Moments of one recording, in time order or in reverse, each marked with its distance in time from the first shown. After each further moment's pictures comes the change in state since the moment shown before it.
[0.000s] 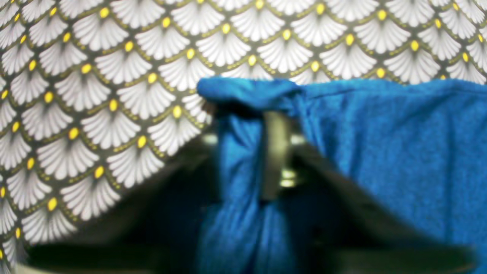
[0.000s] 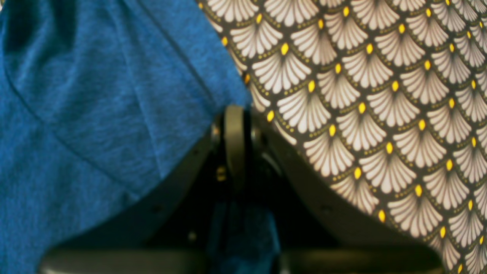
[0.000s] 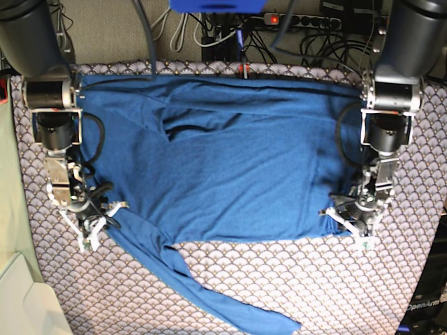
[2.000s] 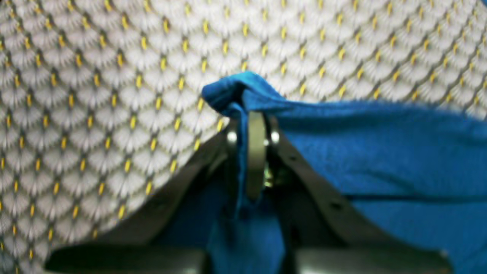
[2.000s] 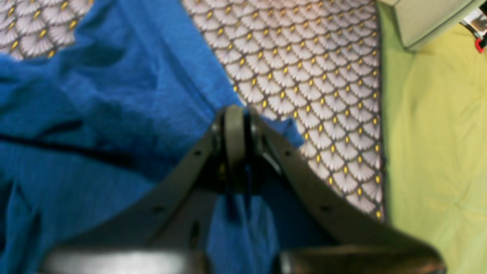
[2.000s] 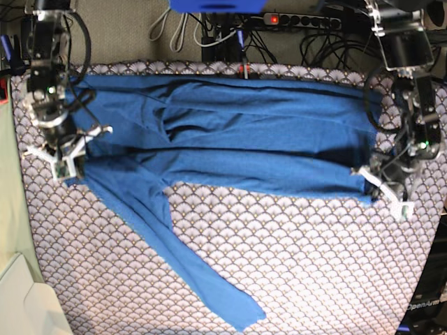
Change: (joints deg) left arm 31.1 -4.5 -21.8 58.4 -9.5 -10.2 37.1; right arm -48.1 0.3 14.3 72.1 -1.4 0.2 -11.7
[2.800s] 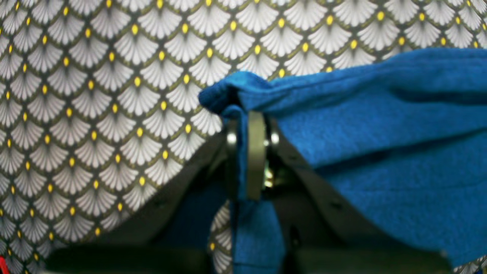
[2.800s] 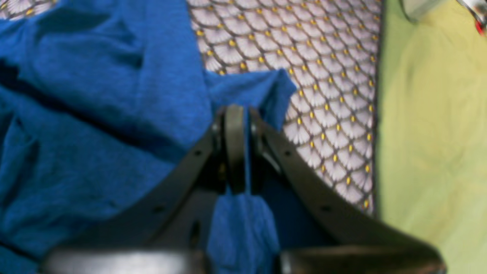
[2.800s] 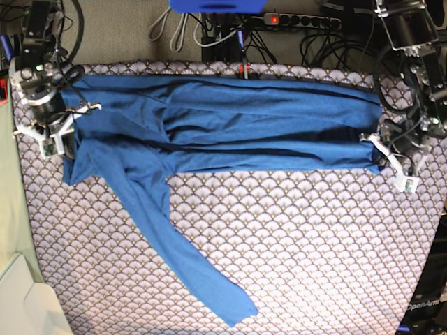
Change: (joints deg) left arm 6.2 -0.3 -6.0 4.5 0.5 -9.7 7.8; right arm -5.9 -3.4 9.4 3.0 -0.2 9.2 0.4
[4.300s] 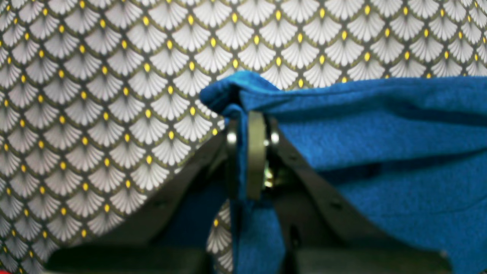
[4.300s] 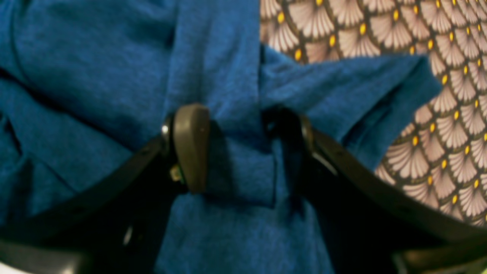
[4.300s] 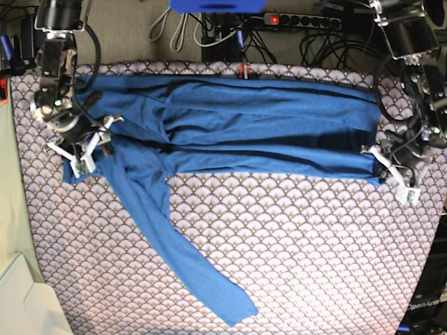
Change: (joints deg) left arm -3.2 0.3 0.3 -0.3 0.2 0.4 -0.2; right arm 13.5 -0.1 -7.7 -17.4 -0.5 3.8 -8.2
